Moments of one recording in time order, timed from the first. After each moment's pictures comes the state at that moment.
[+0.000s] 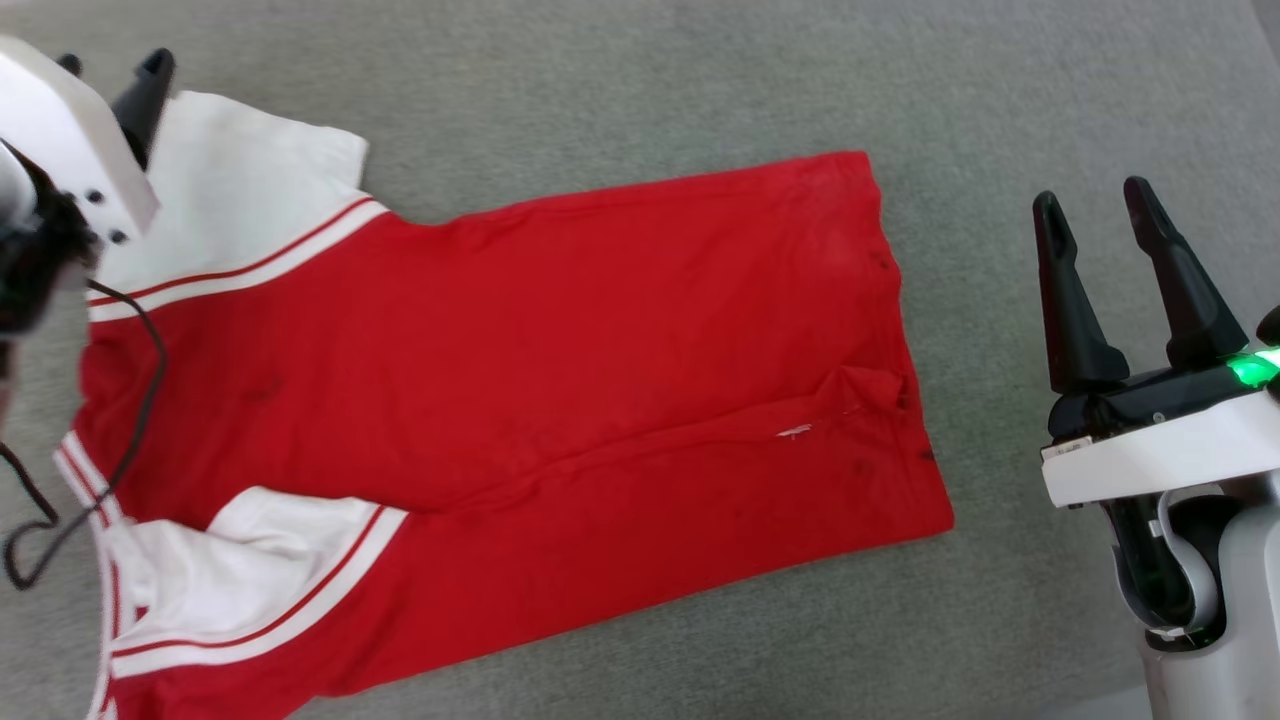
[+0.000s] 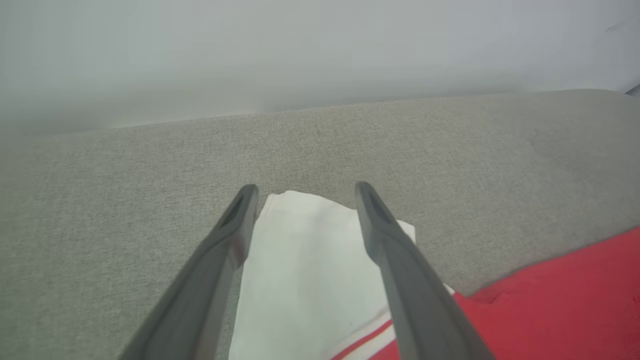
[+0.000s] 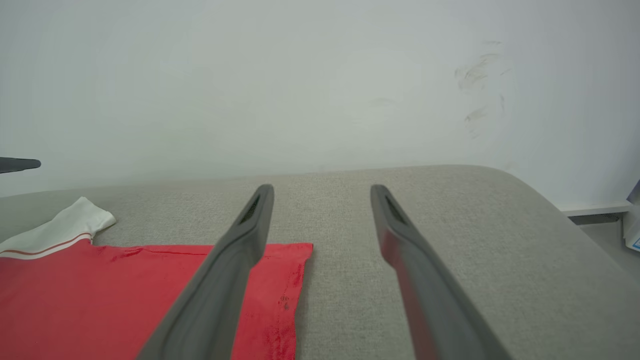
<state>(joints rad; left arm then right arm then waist) -0.89 0.72 -0.42 0.30 -0.87 0.14 0.46 -0.30 -0.15 0.04 -0.11 0.33 0.13 -0.03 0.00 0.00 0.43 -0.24</state>
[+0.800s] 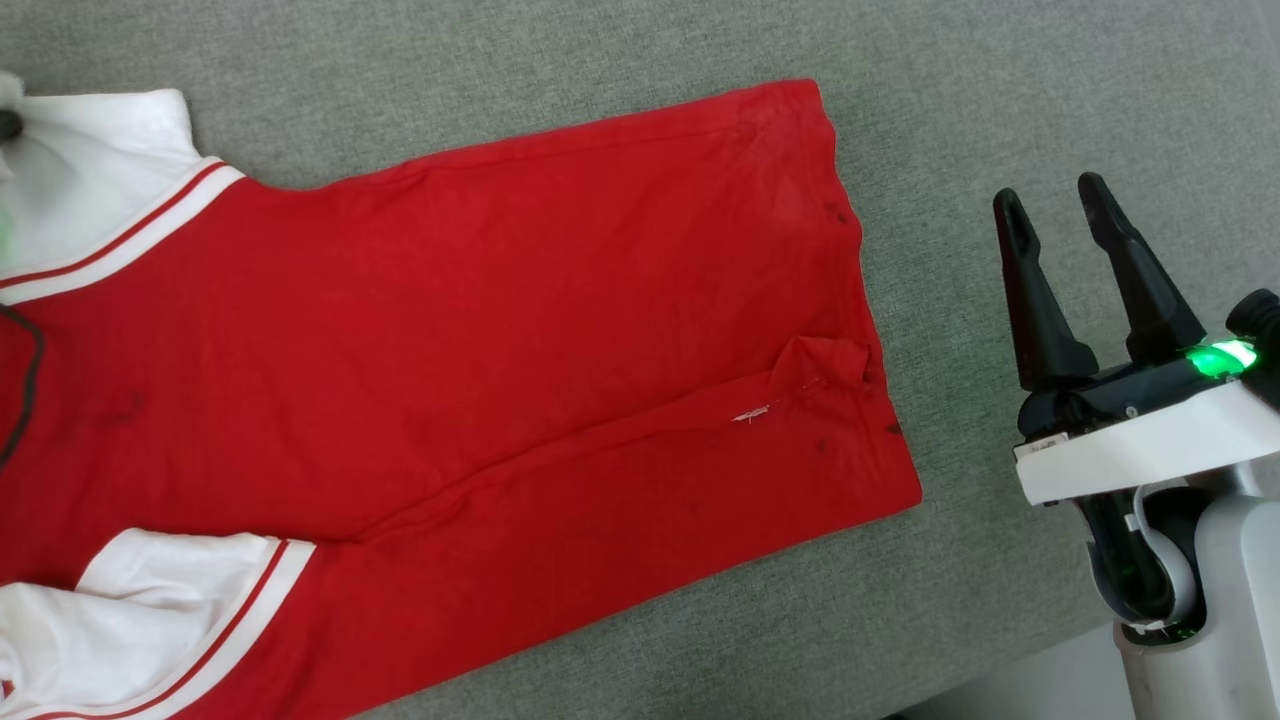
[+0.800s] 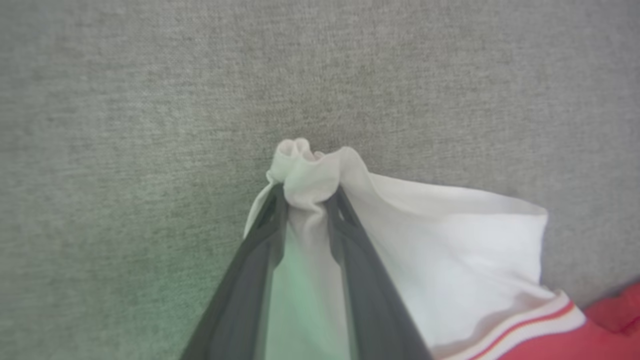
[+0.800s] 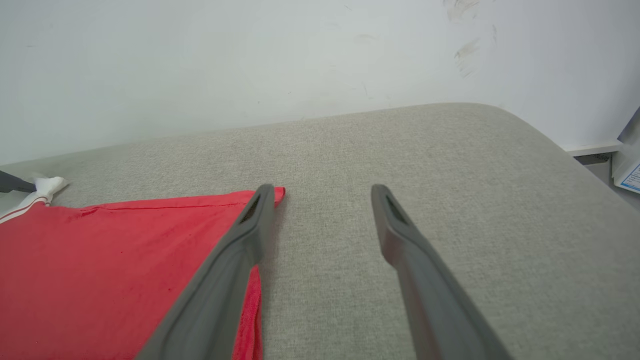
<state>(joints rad) -1.06 0.83 -0.48 0.41 -0.94 0.22 0.98 -0.33 -0.15 0.09 -0.09 0.40 0.13 -0.04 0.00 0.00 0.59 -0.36</state>
